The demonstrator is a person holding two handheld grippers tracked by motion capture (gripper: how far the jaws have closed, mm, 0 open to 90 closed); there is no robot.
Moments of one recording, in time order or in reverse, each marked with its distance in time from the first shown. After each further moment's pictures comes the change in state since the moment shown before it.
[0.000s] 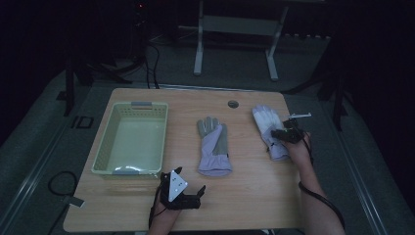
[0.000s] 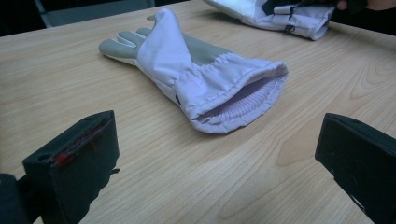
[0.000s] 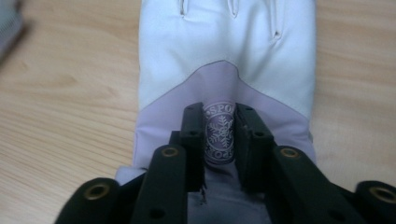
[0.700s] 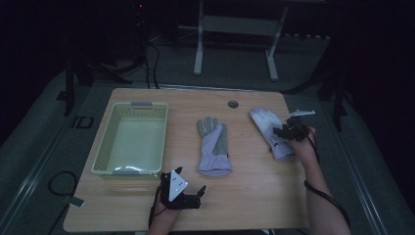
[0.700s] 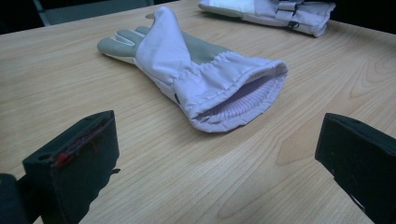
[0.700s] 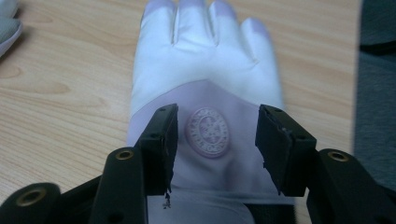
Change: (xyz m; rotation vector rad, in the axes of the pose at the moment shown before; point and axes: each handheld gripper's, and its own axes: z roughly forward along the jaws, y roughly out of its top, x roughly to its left) left arm 0.000 0.000 0.001 0.004 -0.002 0.000; right arm -0.005 0.008 -0.012 -0.057 -0.048 -0.130
